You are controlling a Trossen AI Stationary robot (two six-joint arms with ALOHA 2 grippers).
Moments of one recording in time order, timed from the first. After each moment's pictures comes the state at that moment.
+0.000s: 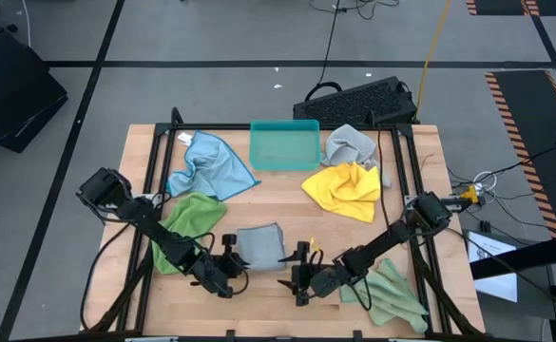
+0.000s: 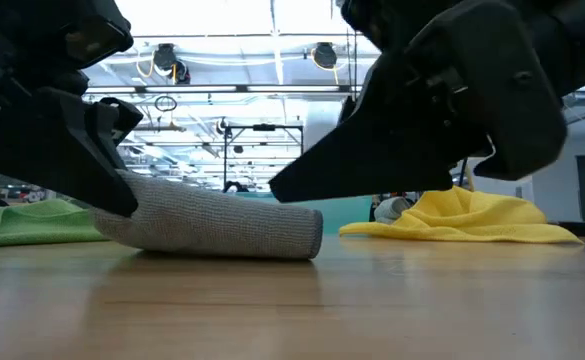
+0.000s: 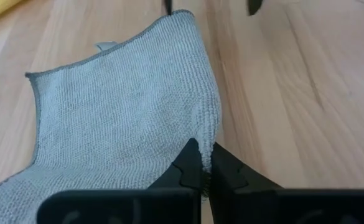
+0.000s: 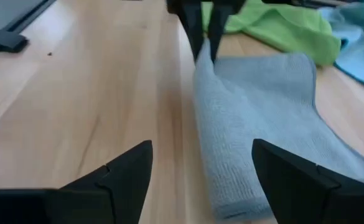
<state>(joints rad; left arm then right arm) -0.65 1.68 0.71 0.11 -0.49 -0.37 0.56 2.04 0.96 0.55 0.58 0.15</state>
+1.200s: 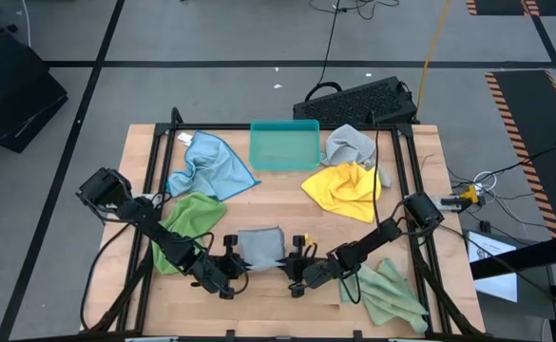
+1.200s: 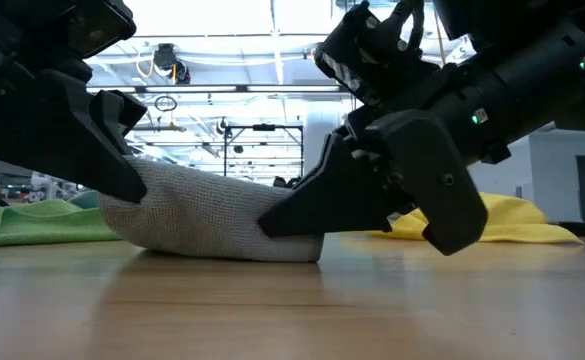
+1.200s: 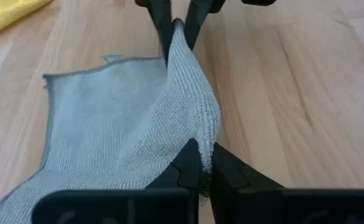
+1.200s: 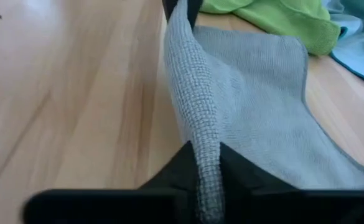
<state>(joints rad) -0.65 1.68 0.71 0.16 -0.50 -0.35 0.49 2.10 0.96 0.57 0.55 0.09</state>
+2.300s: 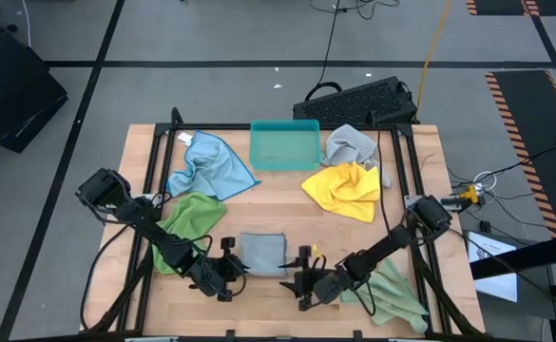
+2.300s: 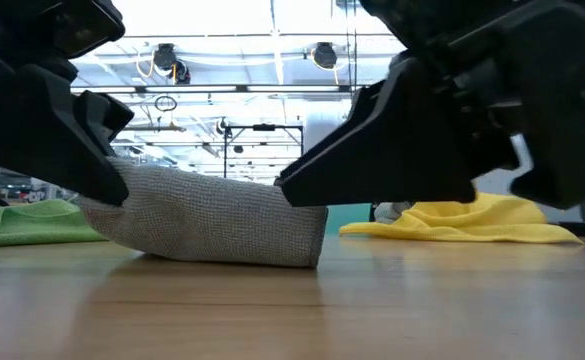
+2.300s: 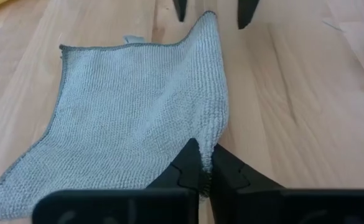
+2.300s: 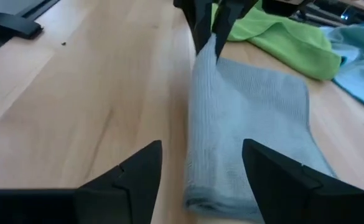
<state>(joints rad) -0.68 1.68 0.71 0.14 -0.50 -0.44 0.60 2.06 0.96 0.56 0.63 0.11</state>
